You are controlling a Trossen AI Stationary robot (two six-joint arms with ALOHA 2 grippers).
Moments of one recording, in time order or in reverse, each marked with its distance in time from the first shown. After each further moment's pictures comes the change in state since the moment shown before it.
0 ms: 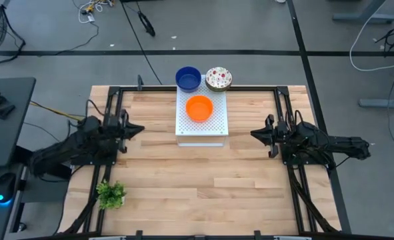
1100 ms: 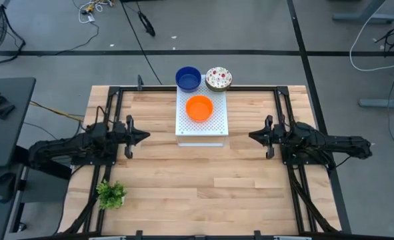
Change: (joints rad) left arm -0.199 0.018 -0.119 0.091 -0.191 0.055; right arm 0.004 0.038 0.001 -0.071 0.015 -0.125
